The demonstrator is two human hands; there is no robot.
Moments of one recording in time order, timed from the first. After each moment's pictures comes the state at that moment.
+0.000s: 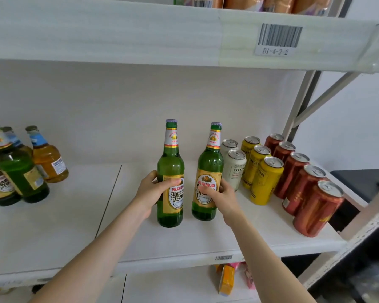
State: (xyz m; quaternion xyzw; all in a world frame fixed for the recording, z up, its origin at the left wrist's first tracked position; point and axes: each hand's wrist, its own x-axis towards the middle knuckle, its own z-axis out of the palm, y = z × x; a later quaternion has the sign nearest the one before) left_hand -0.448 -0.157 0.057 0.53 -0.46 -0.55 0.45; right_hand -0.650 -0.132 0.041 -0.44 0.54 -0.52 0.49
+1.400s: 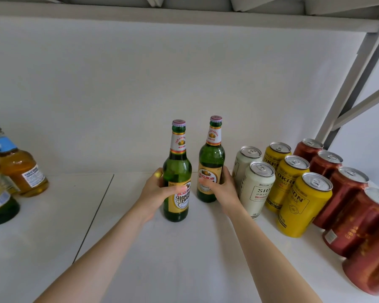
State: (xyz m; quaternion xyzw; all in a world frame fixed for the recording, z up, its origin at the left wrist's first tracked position) left_hand -0.454 -0.276 0.006 0.45 -0.53 -0.55 0.47; right_hand -0.657 -0.298 -0.020 -0.50 0.52 -0.54 0.44
